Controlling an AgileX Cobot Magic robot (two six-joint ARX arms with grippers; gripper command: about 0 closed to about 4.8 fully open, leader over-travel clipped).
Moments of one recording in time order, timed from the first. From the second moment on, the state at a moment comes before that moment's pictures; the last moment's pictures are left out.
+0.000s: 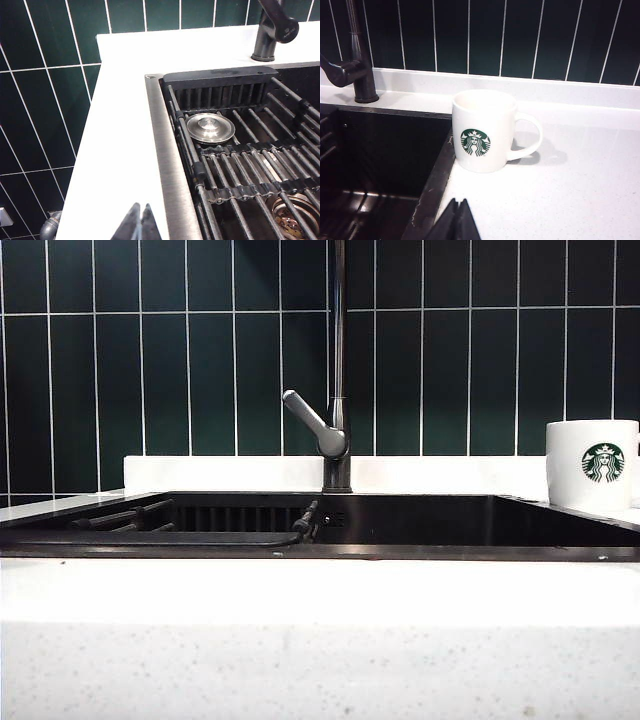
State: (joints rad) left arm -0.12 0.01 0.00 -0.05 0.02 0.06; right arm -0.02 0.00 0.01 0.06 -0.03 -0.05
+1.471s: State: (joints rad) left arm -0.01 0.03 0.00 0.00 0.01 0.00; right arm -0.02 0.00 0.01 0.06 -0.03 -0.05
